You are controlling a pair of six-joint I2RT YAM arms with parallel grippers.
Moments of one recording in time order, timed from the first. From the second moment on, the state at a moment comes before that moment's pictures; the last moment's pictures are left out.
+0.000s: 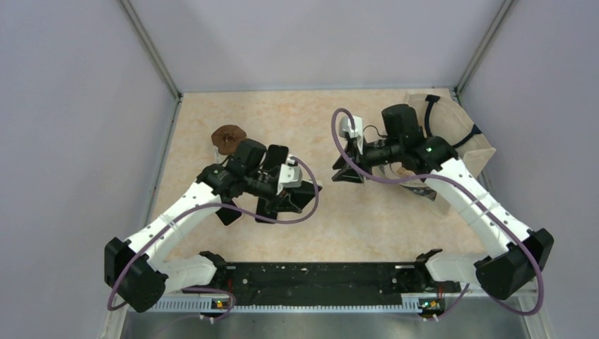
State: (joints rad) left arm -0.60 1.16 0.99 -0.68 0.94 0.62; right arm 0.53 1.26 1.27 -0.66 -0.87 -0.44
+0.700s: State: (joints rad) left arm -0.55 1.19 0.99 -0.57 1.01 0.46; right arm 0.55 1.20 1.37 -0.81 -1.18 -0.56
